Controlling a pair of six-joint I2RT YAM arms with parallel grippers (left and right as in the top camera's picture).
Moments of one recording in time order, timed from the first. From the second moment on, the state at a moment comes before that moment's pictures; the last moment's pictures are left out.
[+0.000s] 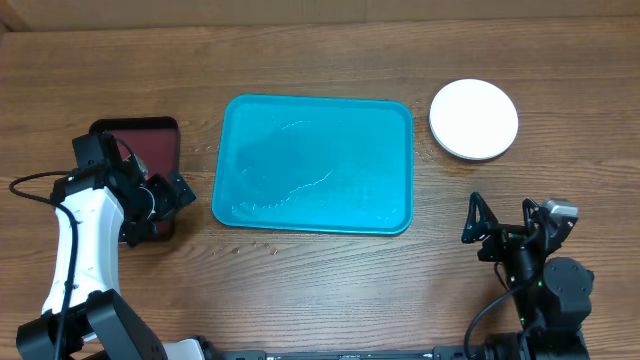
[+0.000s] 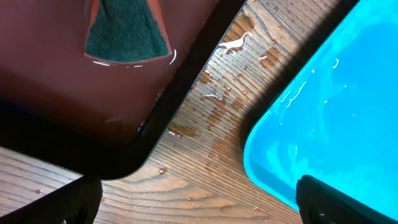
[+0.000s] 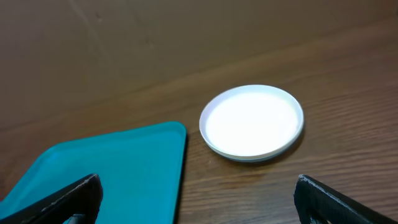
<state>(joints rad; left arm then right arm) 0.37 1.52 1.04 -0.92 0.19 -0.28 0.01 0.27 0.32 -0.29 -0.07 0.31</state>
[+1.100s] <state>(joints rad) 0.37 1.52 1.04 -0.92 0.19 -0.28 0.07 0.01 0.03 -0.04 -0.04 0.31</state>
